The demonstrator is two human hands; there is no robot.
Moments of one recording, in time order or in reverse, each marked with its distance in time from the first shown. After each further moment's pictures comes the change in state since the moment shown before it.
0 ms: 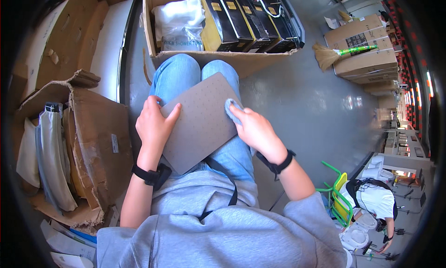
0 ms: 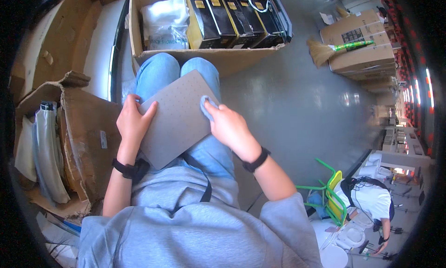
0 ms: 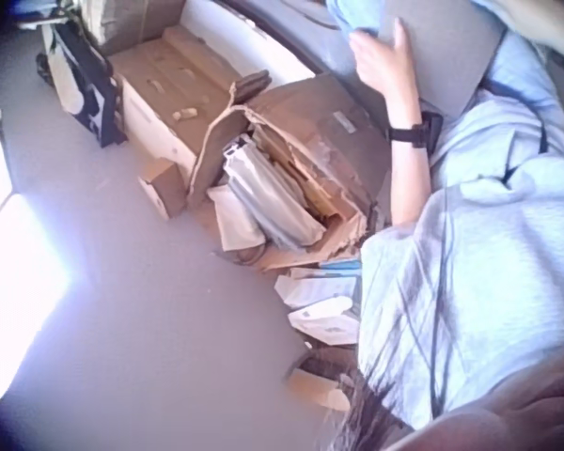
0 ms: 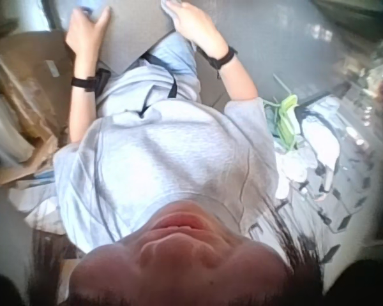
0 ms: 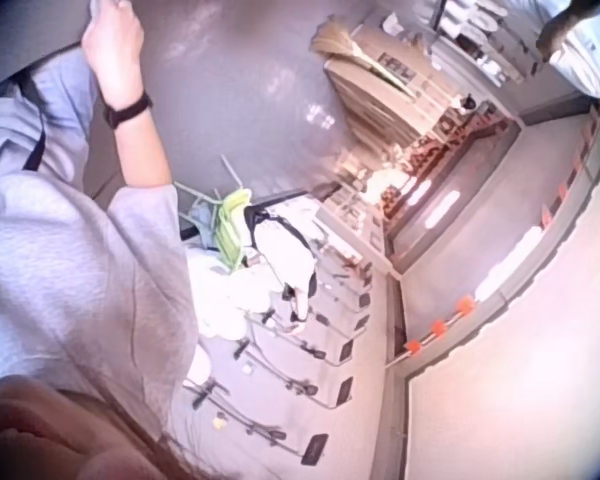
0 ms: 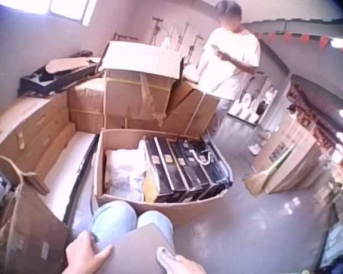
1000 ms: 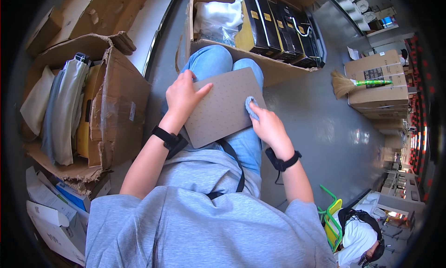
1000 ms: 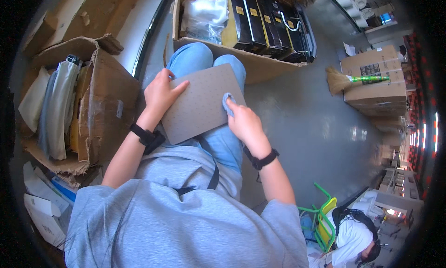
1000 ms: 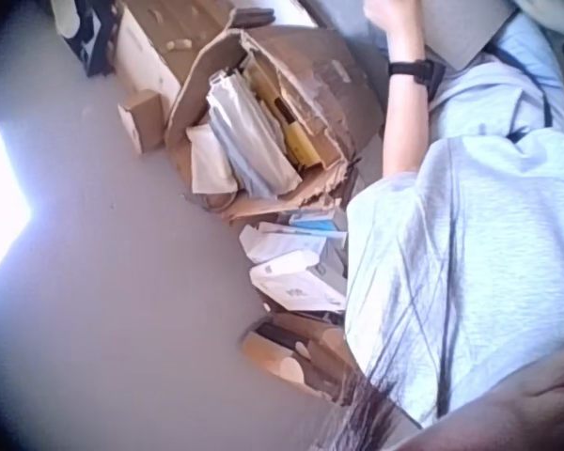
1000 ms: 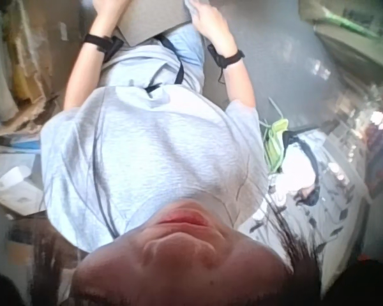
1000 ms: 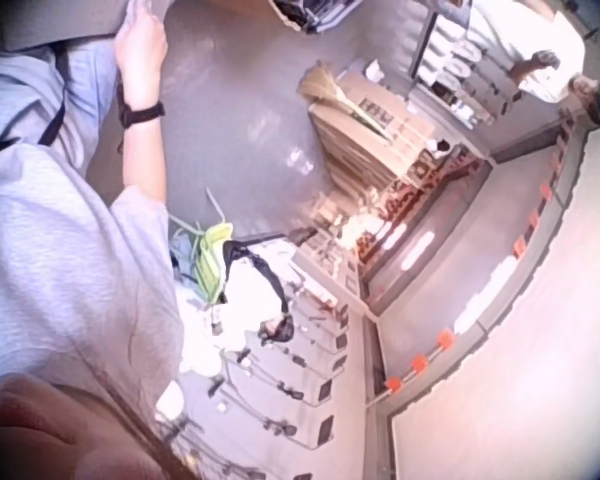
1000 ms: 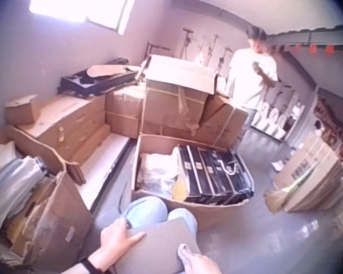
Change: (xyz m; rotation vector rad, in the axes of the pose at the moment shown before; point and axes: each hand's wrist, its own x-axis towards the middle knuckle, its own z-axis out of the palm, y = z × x) left_hand -0.002 -0.007 0.002 -0.076 0.100 0.052; right_hand -0.008 -0.013 0.004 0.023 -0.053 0.000
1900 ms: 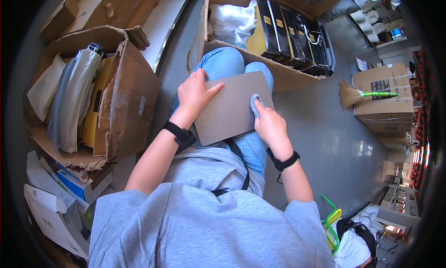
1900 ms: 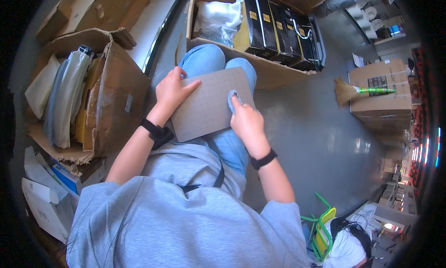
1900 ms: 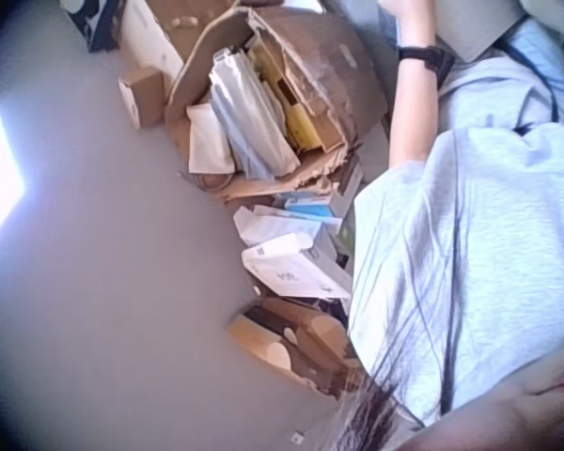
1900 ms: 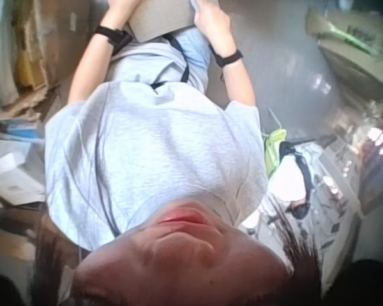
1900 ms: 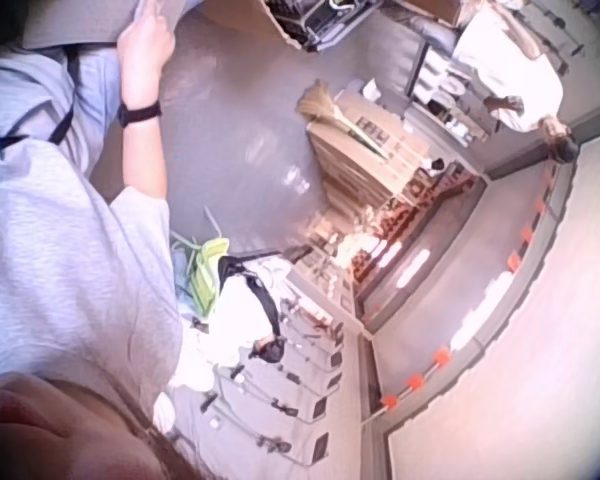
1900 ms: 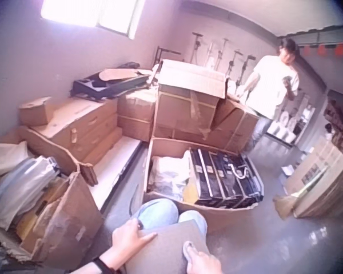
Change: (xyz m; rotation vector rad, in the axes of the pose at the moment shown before) left_hand -0.002 0.001 0.001 -0.009 -0.007 -0.039; right_hand 0.009 -0.014 0.010 -0.247 0.083 -0.034
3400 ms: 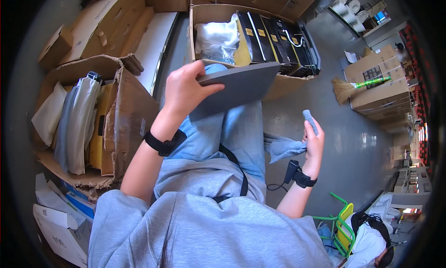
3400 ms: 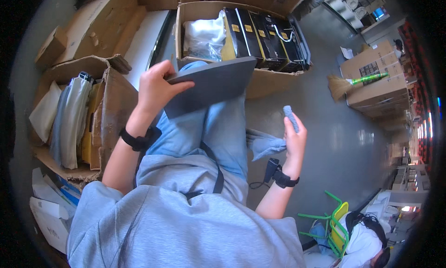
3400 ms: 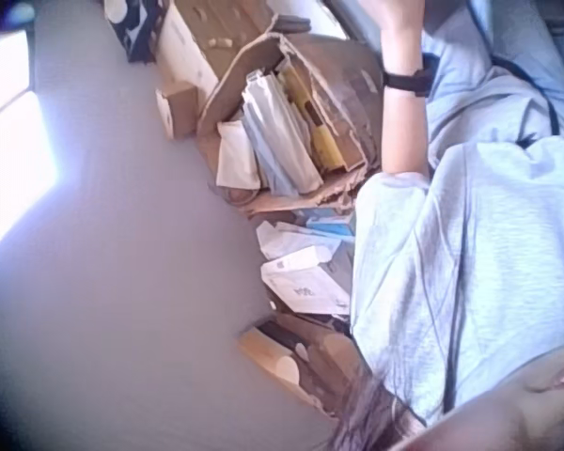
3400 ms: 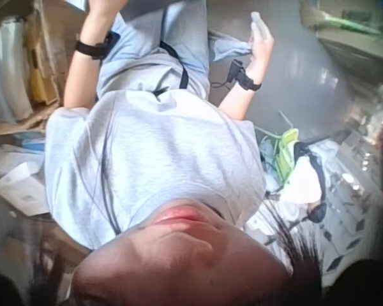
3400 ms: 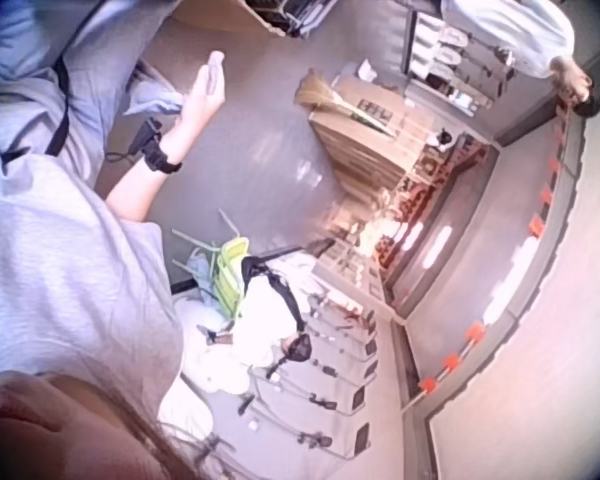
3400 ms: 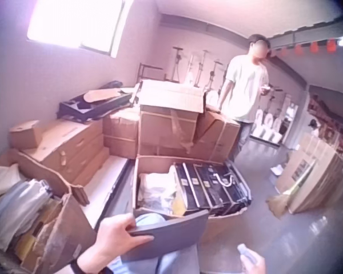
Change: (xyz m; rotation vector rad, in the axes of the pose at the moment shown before) left_hand 0.031 0.051 -0.094 -0.250 0.145 0.404; right_hand -0.071 0.098 -0.050 1.248 0.551 0.582
